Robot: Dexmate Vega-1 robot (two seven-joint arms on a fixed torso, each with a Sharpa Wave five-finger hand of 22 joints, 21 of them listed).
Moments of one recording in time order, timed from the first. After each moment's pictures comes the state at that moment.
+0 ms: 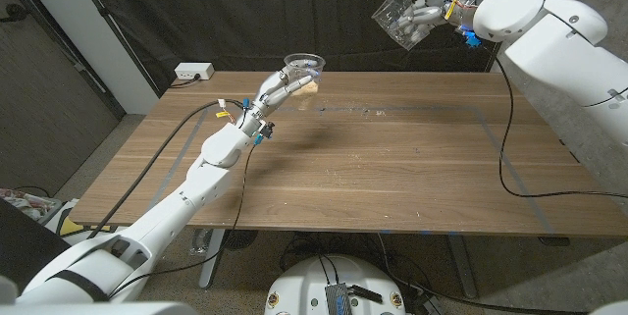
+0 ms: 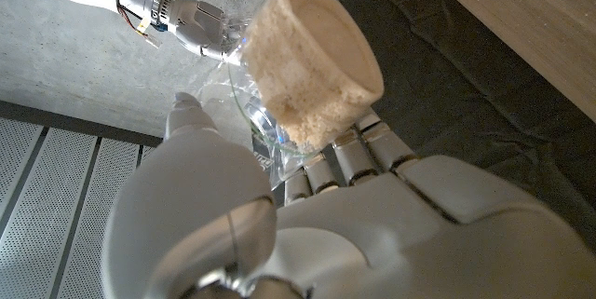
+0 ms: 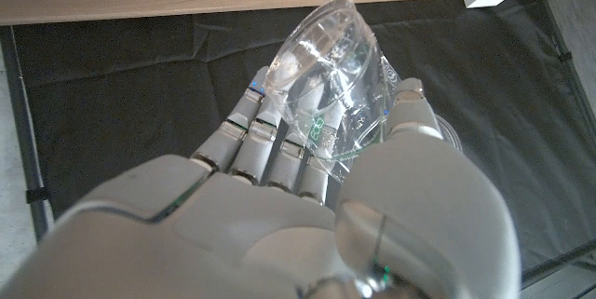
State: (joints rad) left arm 0.75 0.51 0.48 -1.29 -0.43 -0.71 -0.27; left_hand 0.83 0.09 -0.07 -0.02 0.26 0.28 -0.10 0.61 0.43 0.44 -0.19 0.66 0.62 0.60 -0.06 0.21 0.48 0.46 -0.05 0.37 0.20; right arm -0.45 -0.96 -0.42 -2.26 0.04 -0.95 0.25; right_hand 0.84 0.07 0.24 -0.17 0.19 0.48 -0.18 0.54 0.49 0.61 -0.11 0.54 0.81 0.75 -0.08 0.36 0.83 0.44 -0.05 0.52 0.21
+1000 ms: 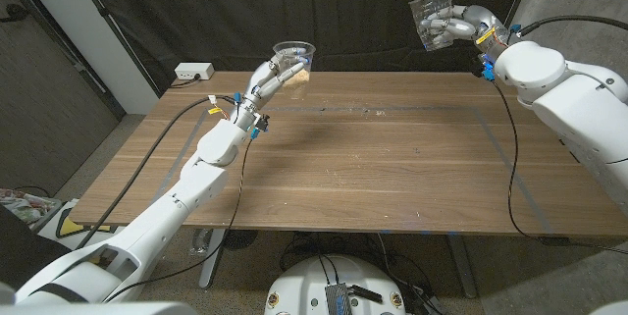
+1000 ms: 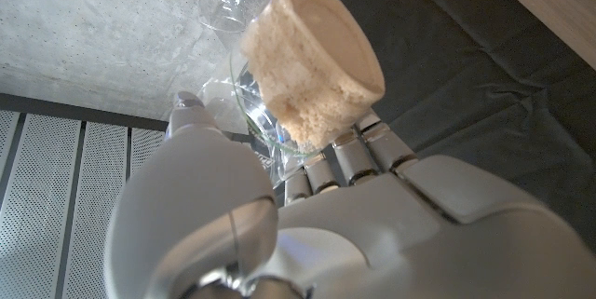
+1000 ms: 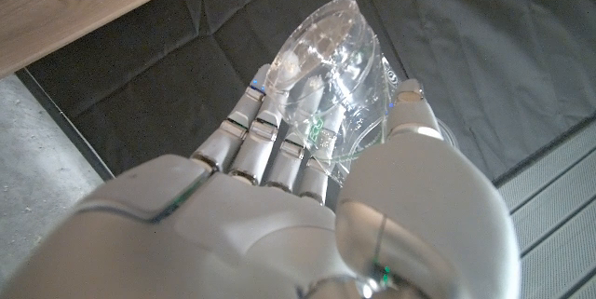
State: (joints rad) left arm 0.80 0.53 0.42 -1.41 -0.38 -0.64 -0.11; left_hand 0.85 0.11 -0.06 -0.02 0.24 0.28 -0.08 0.62 0.42 0.44 -0.19 0.66 0.62 0.61 -0.06 0.20 0.47 0.46 -0.05 0.37 0.20; right arm -0.88 -0.92 -0.10 -2.18 0.32 -0.55 -0.21; right_hand 0.84 0.07 0.25 -0.18 0.18 0.43 -0.21 0.52 0.50 0.62 -0.10 0.54 0.82 0.77 -0.08 0.37 0.84 0.46 -0.05 0.53 0.21
